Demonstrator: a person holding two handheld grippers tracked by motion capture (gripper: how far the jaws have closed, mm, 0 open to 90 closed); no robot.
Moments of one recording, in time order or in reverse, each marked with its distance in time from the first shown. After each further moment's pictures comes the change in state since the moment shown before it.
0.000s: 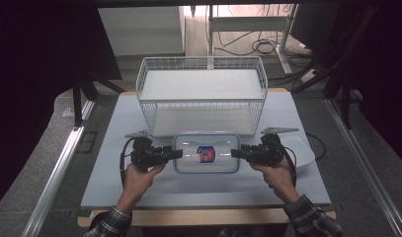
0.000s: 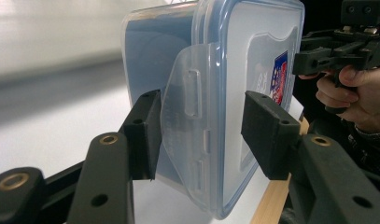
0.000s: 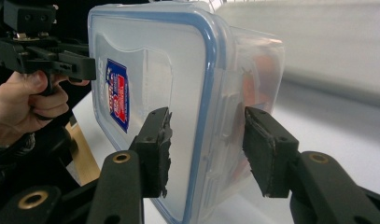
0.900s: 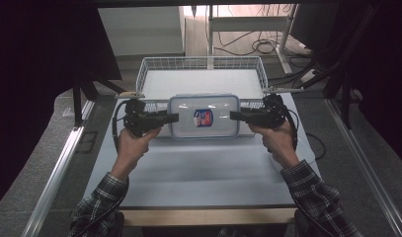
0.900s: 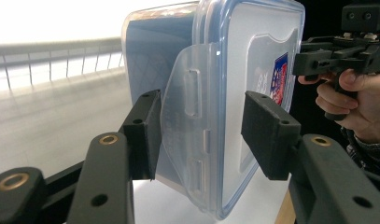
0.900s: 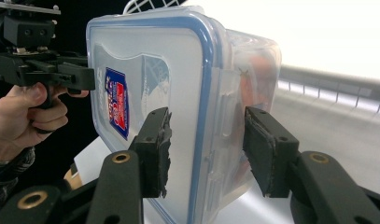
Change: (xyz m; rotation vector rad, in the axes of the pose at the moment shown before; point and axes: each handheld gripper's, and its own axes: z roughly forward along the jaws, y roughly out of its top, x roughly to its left) left arm -0.006 0.094 -0.024 -0.079 0.019 0.049; right arm 0.008 0.103 -0.011 -0.096 -0.014 -0.060
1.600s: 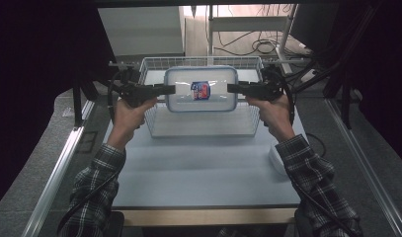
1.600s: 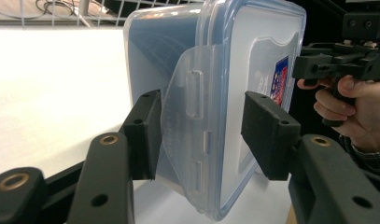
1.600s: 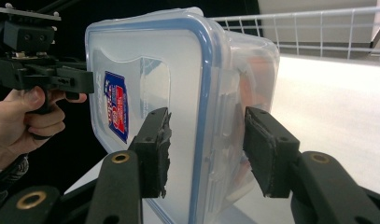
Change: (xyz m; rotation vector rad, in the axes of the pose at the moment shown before) left arm 0.020 0.074 -0.004 -0.020 -0.014 0.008; right arm -0.004 0.065 0.009 -0.049 -0.025 -0.012
